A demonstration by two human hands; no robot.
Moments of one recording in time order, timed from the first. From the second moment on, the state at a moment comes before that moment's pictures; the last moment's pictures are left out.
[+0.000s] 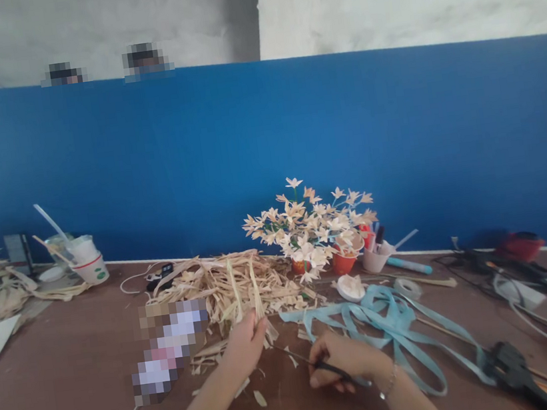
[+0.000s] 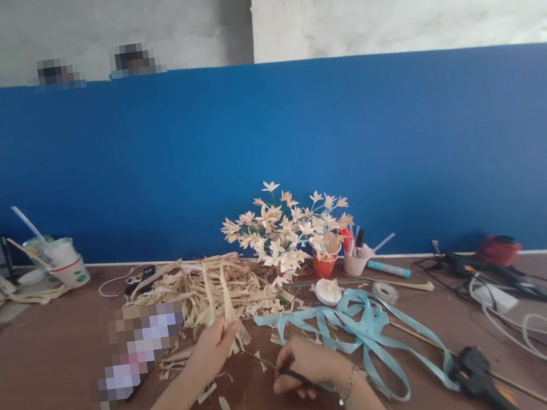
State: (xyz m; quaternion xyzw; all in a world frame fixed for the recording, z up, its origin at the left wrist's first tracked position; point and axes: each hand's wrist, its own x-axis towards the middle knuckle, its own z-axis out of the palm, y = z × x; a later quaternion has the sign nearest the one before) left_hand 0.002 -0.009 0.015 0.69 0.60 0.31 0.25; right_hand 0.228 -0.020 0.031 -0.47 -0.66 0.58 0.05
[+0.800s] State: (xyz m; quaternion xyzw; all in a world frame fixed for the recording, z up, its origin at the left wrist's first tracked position) left_hand 0.014 -0.010 0.024 0.40 0.52 0.55 0.52; right_hand 0.183 -0.027 0.022 -0.43 -0.58 0.61 0.33
